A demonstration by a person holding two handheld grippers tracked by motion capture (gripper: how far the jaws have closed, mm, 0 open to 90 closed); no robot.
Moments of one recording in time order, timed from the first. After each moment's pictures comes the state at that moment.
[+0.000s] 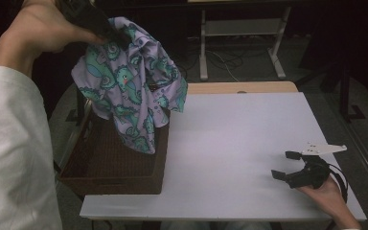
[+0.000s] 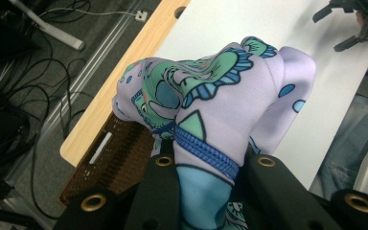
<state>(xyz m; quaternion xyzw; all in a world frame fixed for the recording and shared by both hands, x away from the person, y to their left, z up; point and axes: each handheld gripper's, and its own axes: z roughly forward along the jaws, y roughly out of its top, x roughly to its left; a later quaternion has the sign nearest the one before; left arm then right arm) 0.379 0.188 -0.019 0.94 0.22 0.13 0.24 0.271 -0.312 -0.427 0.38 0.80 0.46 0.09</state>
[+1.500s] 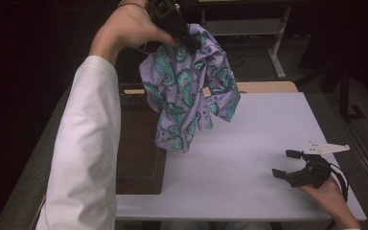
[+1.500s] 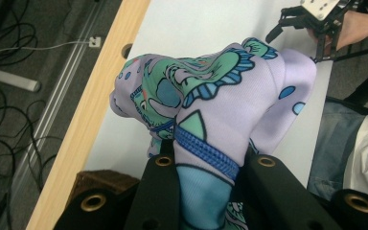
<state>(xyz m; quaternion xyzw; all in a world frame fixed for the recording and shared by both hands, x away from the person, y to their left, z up) 0.406 0.064 -0.046 0.96 0.12 0.08 0.25 0.271 -0.314 -0.423 0.38 0.79 0.47 0.09</state>
